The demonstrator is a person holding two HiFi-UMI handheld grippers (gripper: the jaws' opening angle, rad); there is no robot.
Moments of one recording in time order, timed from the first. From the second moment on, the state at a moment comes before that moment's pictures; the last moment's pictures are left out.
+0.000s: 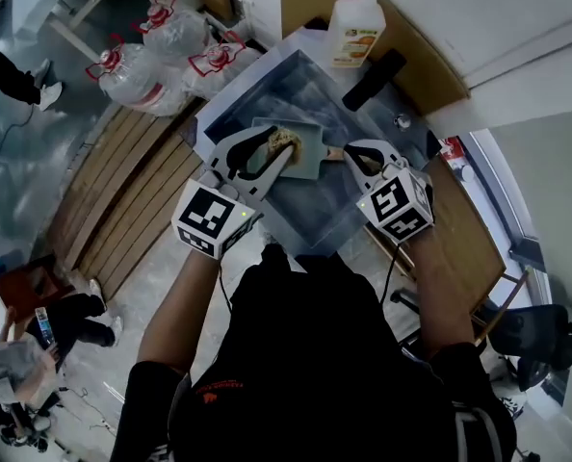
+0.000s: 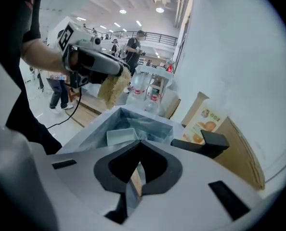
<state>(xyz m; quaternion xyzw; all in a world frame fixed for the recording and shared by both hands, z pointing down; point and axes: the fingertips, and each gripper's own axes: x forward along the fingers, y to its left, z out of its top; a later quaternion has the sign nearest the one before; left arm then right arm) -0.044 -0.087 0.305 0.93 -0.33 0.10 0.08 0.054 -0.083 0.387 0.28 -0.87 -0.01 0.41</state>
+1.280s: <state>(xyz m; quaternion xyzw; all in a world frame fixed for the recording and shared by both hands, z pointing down) -0.061 -0.063 0.269 0.93 -0.36 0.05 0.09 0.024 -0.069 0.303 0.34 -0.91 0.05 0.23</state>
